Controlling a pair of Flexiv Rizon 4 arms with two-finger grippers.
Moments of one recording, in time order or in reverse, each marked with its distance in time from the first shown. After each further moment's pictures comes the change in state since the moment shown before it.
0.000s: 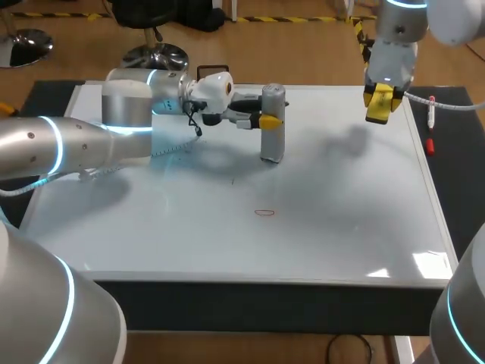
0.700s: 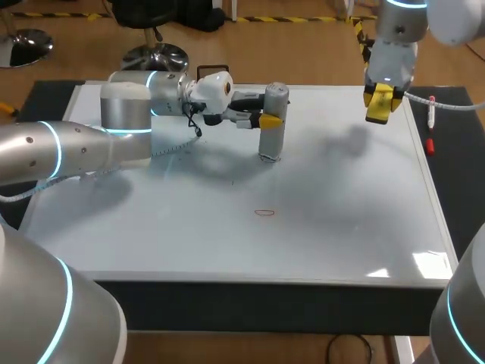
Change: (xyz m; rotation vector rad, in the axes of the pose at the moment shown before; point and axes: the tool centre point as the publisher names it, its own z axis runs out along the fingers) left arm 0.010 -0.018 0.005 0.056 0.029 0.058; right arm 0.000 0.000 0.000 0.000 0.000 0.000
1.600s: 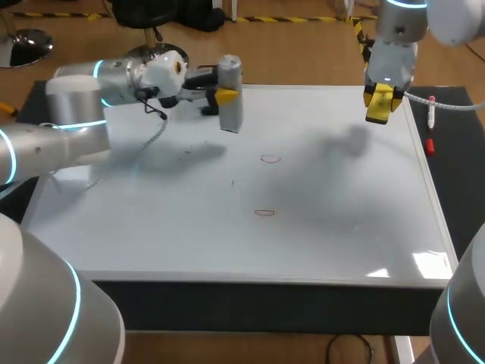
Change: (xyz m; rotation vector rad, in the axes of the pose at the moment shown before) left arm -0.006 -0.070 -0.101 0.043 -0.147 0.121; right arm 0.000 0.000 0.000 0.000 0.000 0.000
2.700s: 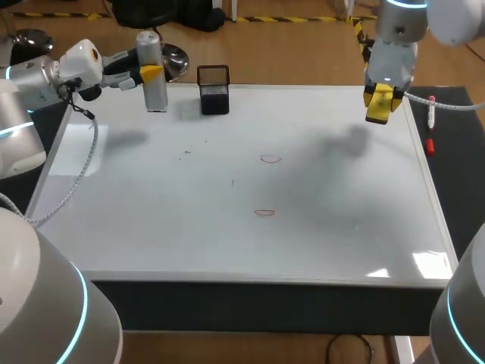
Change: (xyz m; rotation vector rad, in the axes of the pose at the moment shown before) left arm -0.036 -0.057 -0.162 -0.017 -0.329 0.051; right arm 0.000 0.000 0.000 0.000 0.000 0.000
